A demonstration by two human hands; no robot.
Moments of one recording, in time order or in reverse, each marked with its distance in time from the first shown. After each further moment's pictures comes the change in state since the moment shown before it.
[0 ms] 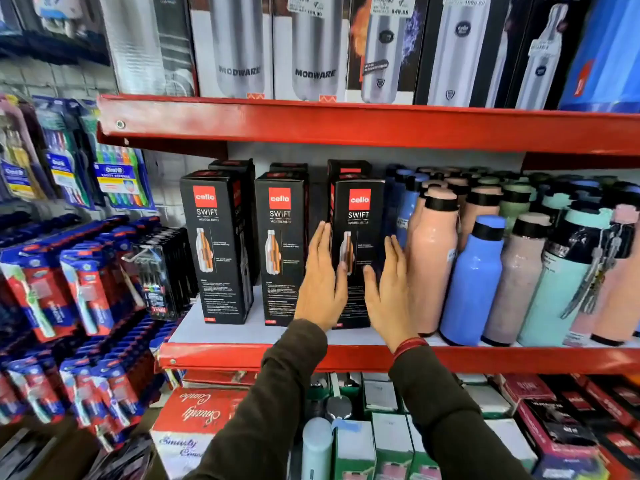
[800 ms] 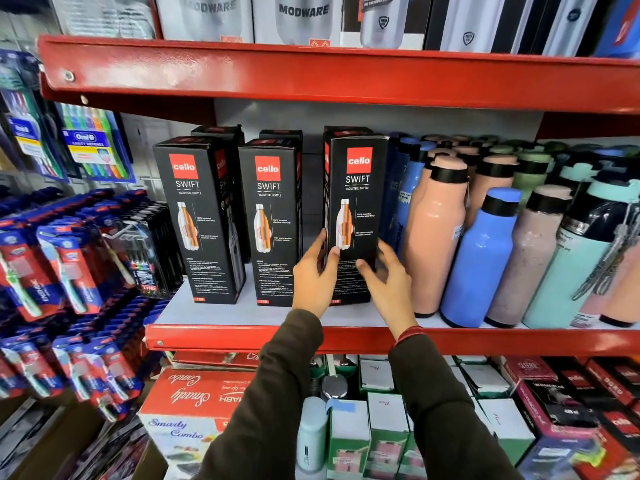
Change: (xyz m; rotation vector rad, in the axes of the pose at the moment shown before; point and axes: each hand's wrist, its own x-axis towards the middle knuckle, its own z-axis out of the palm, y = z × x) left_hand -0.008 -0.034 0.032 -0.369 0.008 -0.492; right_hand -0.003 0.043 0.017 0.421 -0.145 0.340
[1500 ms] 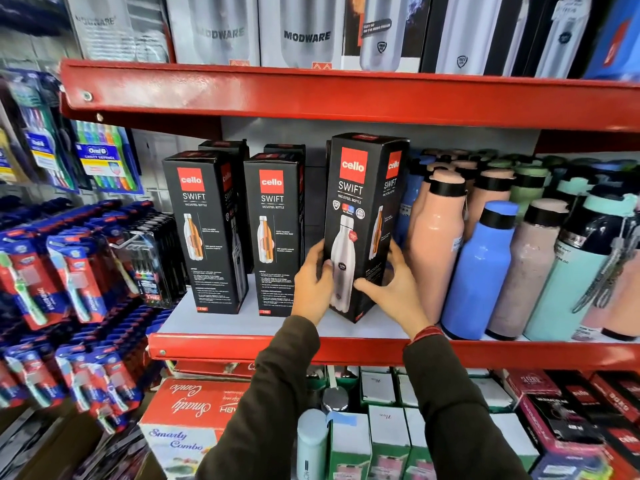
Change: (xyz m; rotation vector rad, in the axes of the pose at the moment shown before) left_hand -0.001 0.013 -0.006 -0.048 -0.037 -0.009; right_hand 0.007 -0.020 -0.016 -0.030 -0.098 -0.039
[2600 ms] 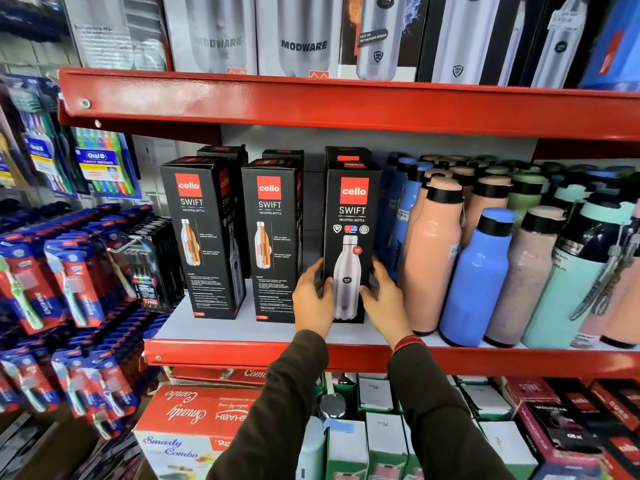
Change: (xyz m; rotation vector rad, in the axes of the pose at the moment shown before) left_hand -0.007 -0.022 0.015 0.077 0.147 -0.077; right_hand 0.006 0.029 0.019 -0.110 -0.011 0.054
